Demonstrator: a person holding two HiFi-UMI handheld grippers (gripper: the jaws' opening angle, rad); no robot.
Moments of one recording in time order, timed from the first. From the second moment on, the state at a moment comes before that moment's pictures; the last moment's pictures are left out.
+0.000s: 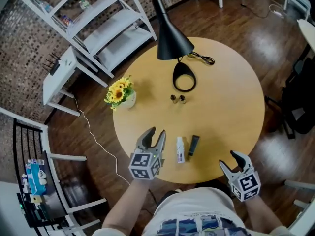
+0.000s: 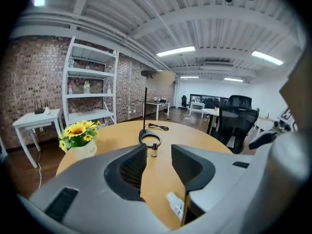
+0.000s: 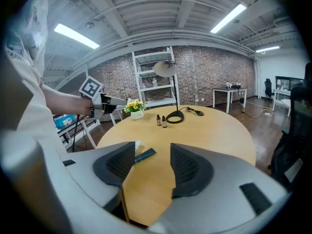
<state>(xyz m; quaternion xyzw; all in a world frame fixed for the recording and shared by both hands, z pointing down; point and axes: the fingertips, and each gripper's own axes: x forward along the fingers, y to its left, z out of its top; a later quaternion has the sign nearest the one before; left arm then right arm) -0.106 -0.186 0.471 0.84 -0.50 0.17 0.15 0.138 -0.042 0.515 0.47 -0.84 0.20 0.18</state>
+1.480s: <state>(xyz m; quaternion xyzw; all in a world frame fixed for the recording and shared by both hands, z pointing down) -0.289 0.187 0.481 0.86 -0.42 0.17 0.23 -0.022 0.234 0.475 0.57 -0.77 0.17 0.22</state>
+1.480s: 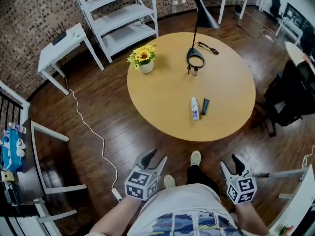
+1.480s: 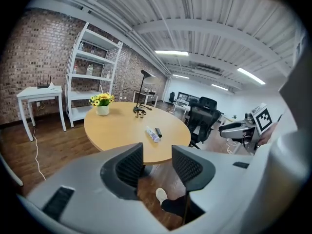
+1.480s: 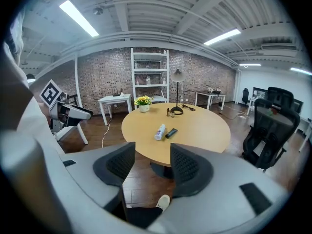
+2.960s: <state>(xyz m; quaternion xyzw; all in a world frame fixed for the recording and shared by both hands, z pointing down) -0.240 0.039 0.487 0.75 -0.57 0.17 0.30 -0.035 -0.060 0.697 -0.12 -0.76 -0.31 0.56</state>
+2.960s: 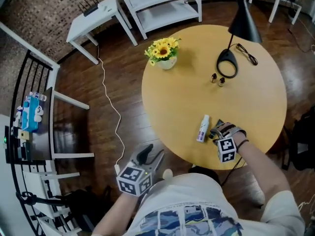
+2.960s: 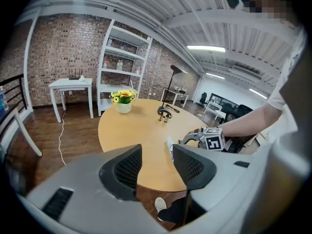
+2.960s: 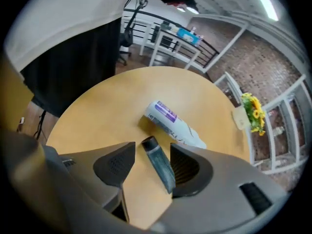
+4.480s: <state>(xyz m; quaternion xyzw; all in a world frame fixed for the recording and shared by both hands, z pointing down) 0.102 -0.081 0.474 0.74 -0.06 -0.11 0.66 0.180 -0.129 0.428 0.26 -0.76 0.45 -0.39</state>
